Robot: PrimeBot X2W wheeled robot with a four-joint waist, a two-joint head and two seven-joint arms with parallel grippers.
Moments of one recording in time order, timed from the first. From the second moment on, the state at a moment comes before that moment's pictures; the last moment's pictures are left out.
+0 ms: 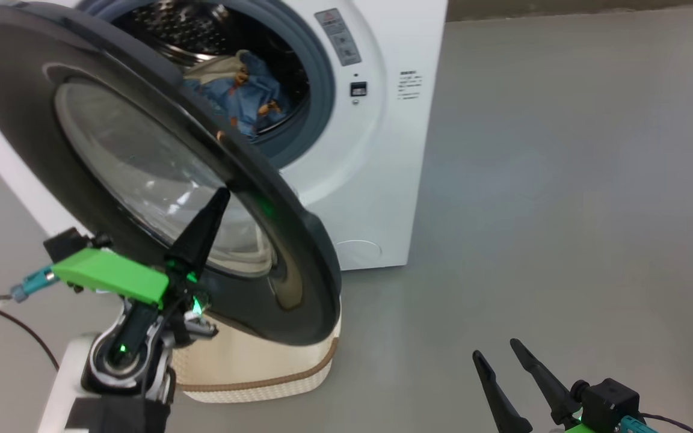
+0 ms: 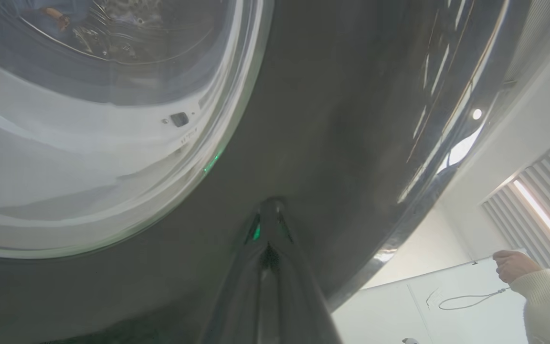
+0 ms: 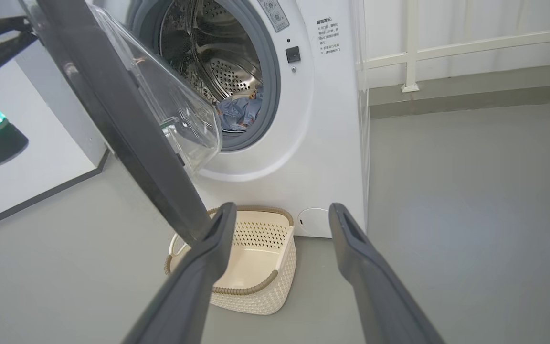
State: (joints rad) left arm -0.41 0.04 -0.13 0.19 -1.58 -0.12 0.30; right arm 0.03 -0.13 0.23 0.18 0.36 0.13 -0.26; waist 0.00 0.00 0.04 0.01
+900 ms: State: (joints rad) left arm -0.41 0.13 -0.25 0.31 -1.32 -0.12 0.01; right arm 0.03 -0.13 0.20 0.18 0.36 0.13 -0.26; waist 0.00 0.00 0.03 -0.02
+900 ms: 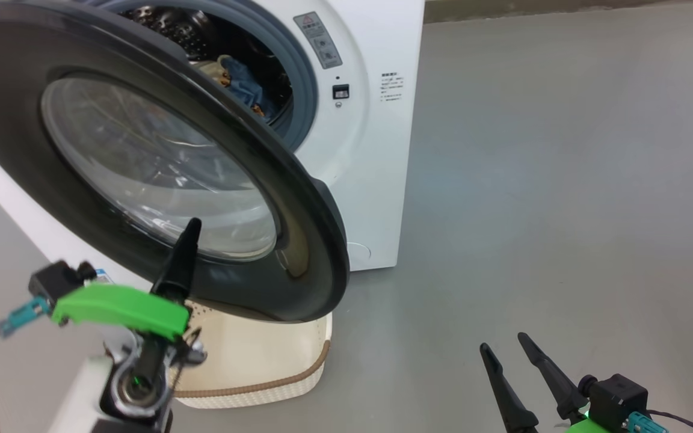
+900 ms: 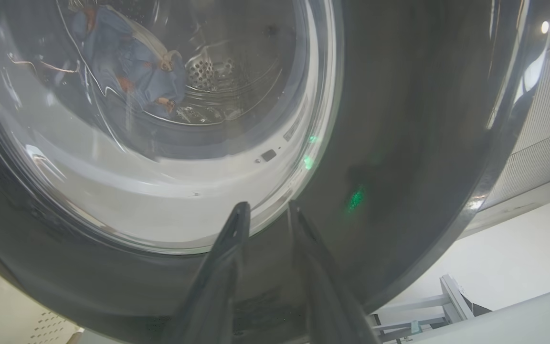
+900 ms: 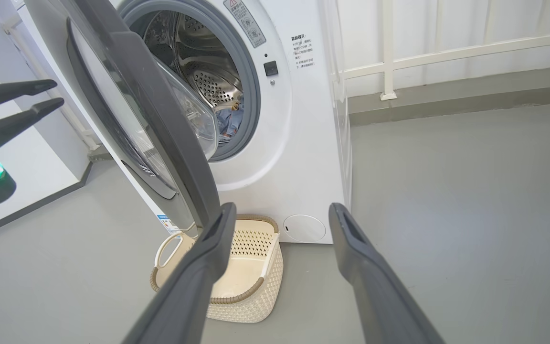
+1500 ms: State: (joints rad) left arm -0.09 0.20 -0.20 0.30 -0.69 0.03 -0.25; right arm 0.03 -0.12 0.17 0.17 0.36 0.13 -0.26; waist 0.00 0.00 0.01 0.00
